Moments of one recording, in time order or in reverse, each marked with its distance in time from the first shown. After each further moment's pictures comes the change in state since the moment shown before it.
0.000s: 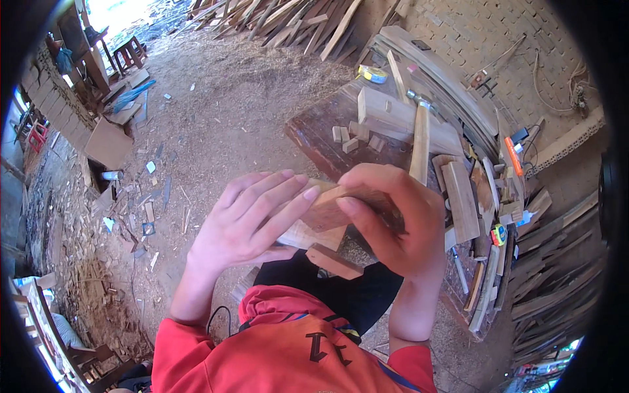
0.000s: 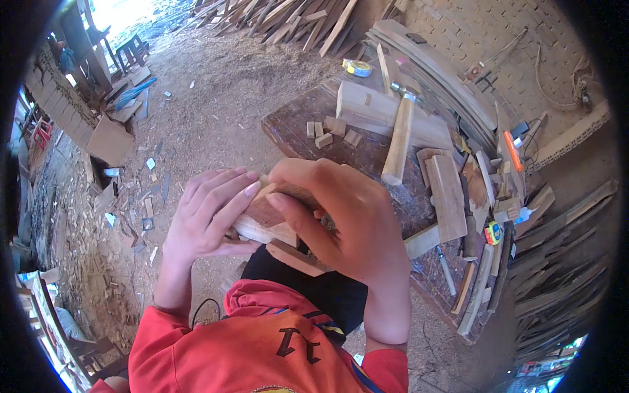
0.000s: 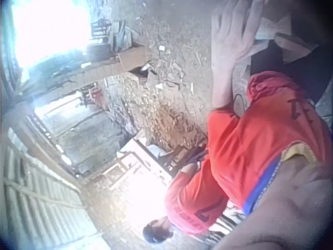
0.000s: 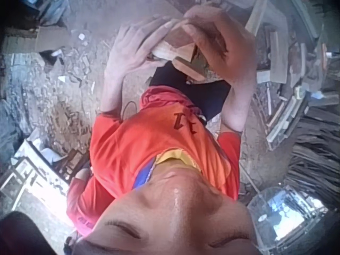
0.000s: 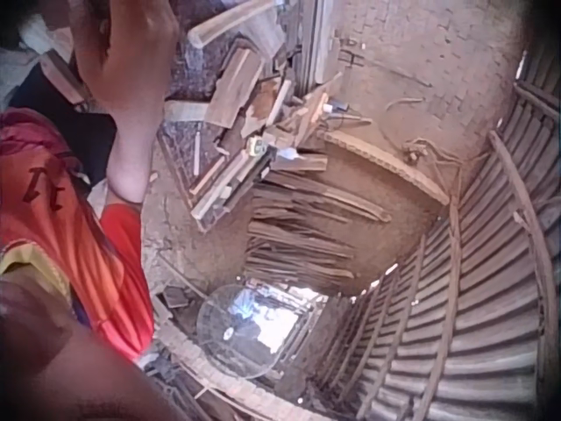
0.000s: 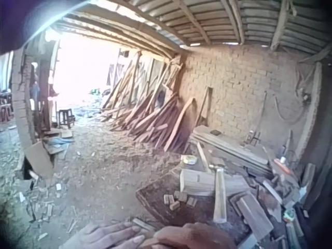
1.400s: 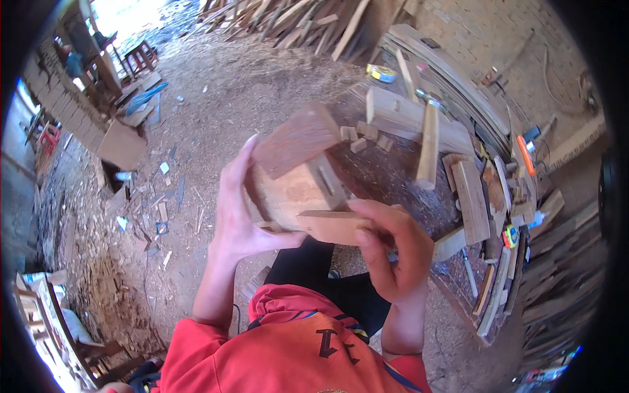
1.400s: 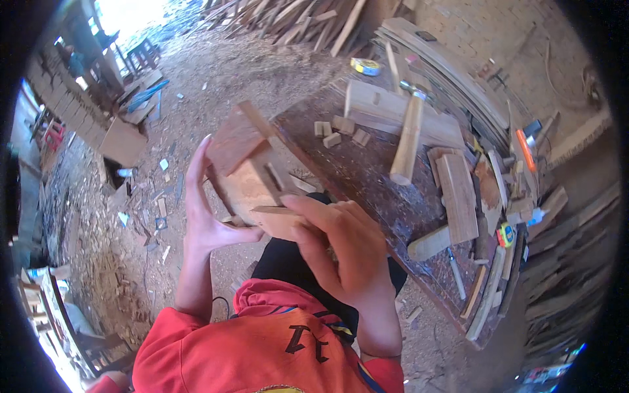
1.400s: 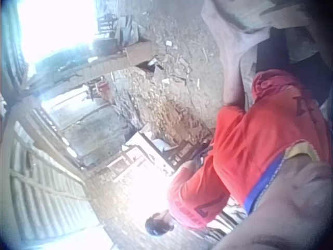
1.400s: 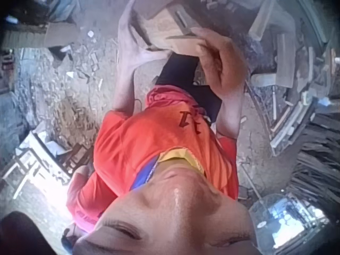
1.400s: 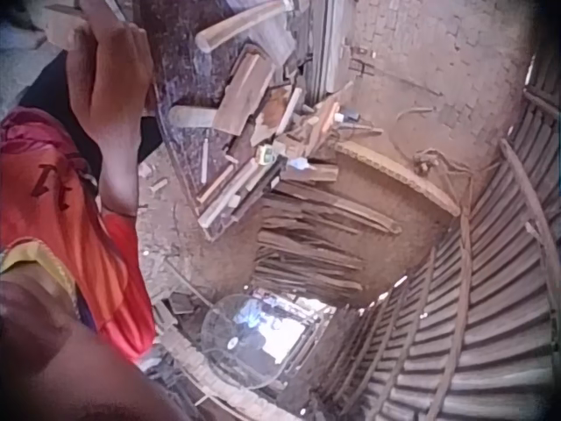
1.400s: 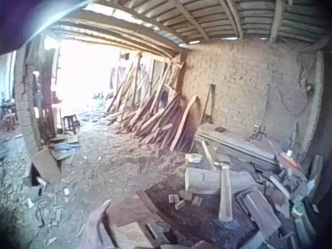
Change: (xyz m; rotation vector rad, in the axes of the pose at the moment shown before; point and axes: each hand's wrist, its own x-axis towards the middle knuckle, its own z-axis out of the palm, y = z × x) left_hand -0.017 -0.003 0.030 -0.313 0.274 -0.468; right_hand -0.047 0.004 0.014 -0.014 0.132 0.021
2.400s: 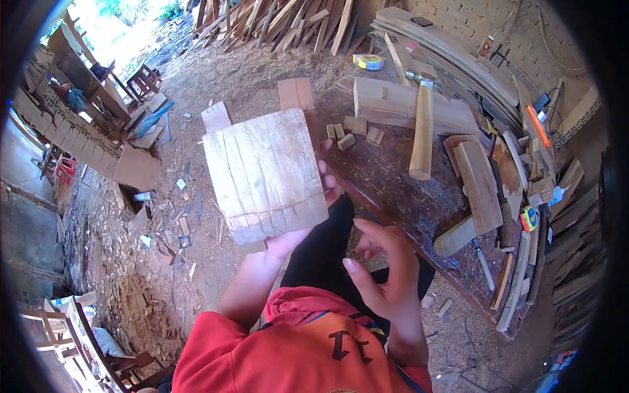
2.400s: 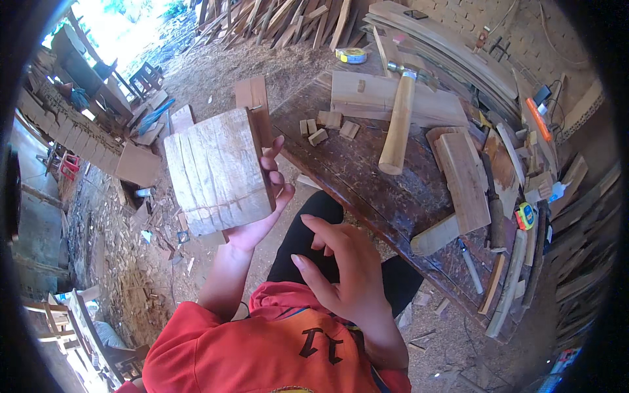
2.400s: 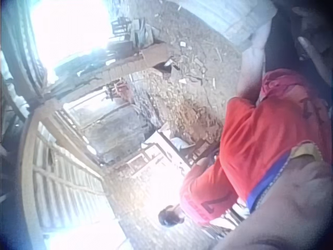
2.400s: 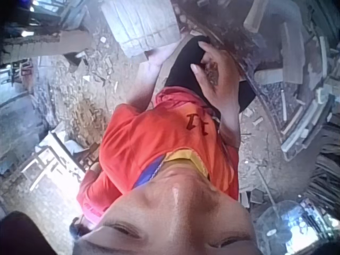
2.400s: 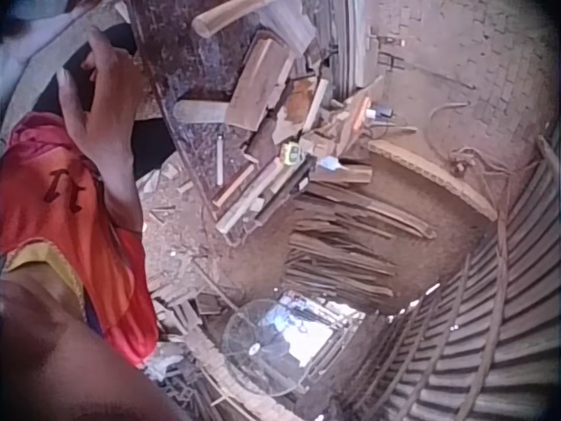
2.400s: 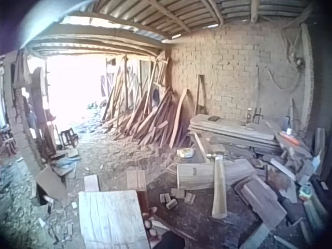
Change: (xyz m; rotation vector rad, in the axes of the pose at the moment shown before) left_hand 0.022 0.011 0.084 -2.434 -0.202 -0.668; right_hand -0.052 0.024 0.000 0.121 0.045 0.188
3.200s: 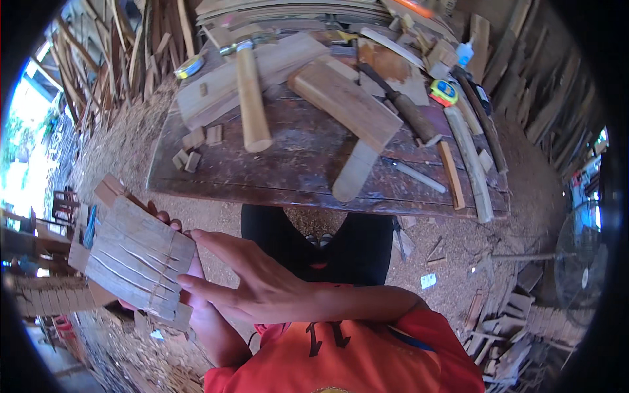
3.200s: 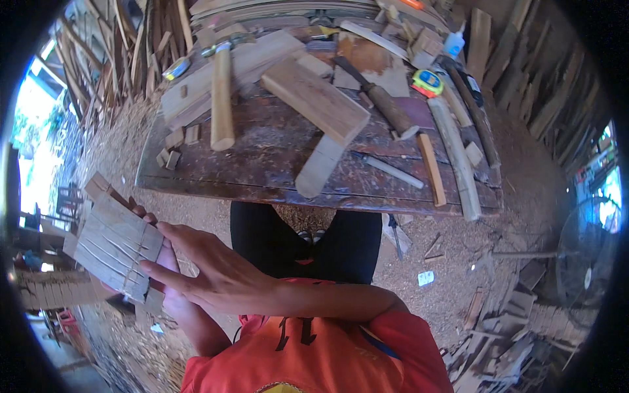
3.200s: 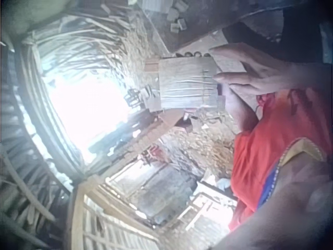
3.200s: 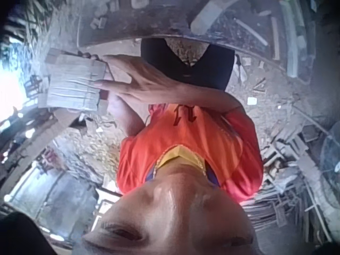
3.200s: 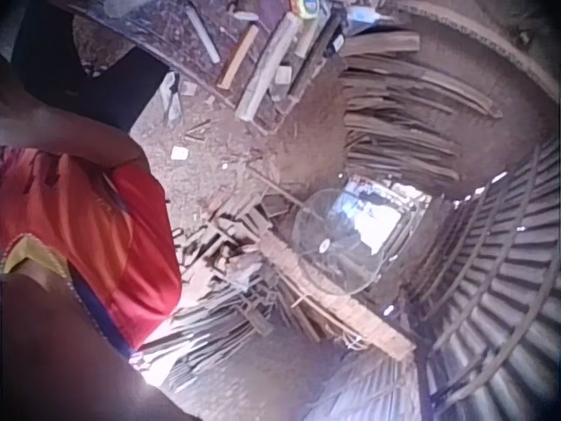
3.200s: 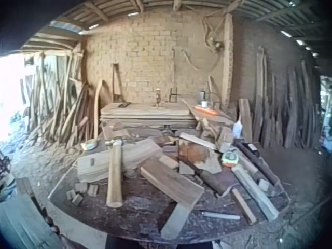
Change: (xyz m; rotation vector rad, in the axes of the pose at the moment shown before) left_hand -0.009 -0.003 0.013 0.439 0.009 0.099; right_hand -0.008 0.011 0.064 -0.114 0.341 -0.175
